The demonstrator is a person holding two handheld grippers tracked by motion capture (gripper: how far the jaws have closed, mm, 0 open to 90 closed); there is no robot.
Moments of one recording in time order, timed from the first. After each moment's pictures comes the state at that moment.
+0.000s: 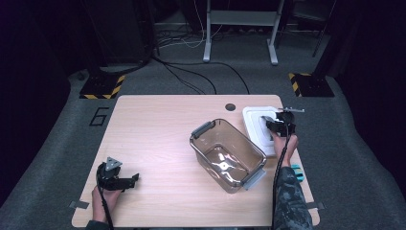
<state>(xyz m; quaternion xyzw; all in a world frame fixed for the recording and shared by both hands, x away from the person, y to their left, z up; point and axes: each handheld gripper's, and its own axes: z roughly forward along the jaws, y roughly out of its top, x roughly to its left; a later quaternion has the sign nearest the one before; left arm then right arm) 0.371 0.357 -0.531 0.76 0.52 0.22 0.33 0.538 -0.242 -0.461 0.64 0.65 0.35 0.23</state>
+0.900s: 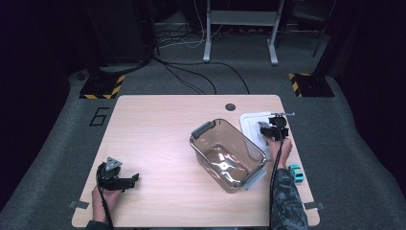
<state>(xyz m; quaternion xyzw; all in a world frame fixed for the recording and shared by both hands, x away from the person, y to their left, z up) 0.371 0.357 -0.531 0.76 0.52 0.23 0.33 0.546 -0.230 -0.492 0.64 0.67 0.31 0.21</state>
